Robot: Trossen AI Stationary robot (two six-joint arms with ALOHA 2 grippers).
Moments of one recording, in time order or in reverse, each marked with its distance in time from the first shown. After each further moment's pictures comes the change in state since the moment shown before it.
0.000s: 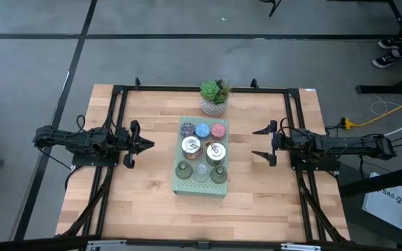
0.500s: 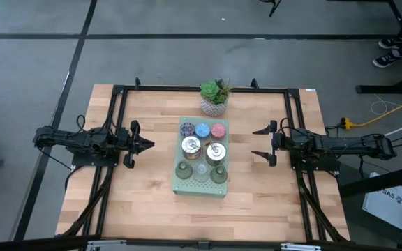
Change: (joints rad) left arm 0.000 0.000 0.000 0.000 0.000 0.000; right arm 0.000 0.000 0.000 0.000 0.000 0.000
